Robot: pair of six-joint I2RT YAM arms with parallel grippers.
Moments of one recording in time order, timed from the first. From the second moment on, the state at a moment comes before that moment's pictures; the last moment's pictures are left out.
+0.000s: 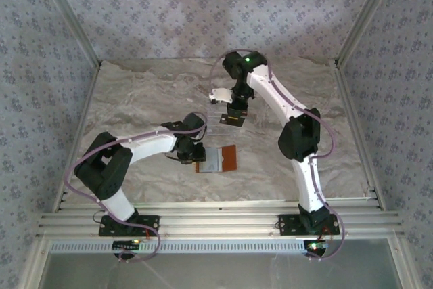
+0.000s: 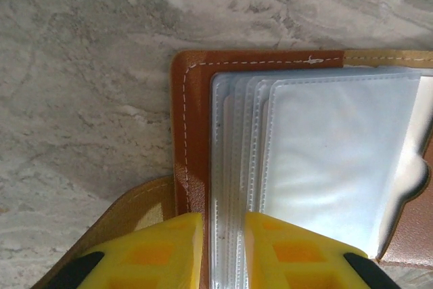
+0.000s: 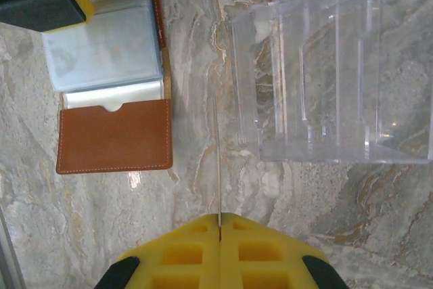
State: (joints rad) left arm -0.71 1.66 0.96 -0.59 0.18 -0.77; right arm 0.54 2.21 2.27 -1.56 -0.23 -0.96
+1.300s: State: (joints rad) left arm -0.71 1.64 0.93 -0.58 0.17 -0.81; right arm 0.59 2.42 2.43 -1.45 -0.22 -1.08
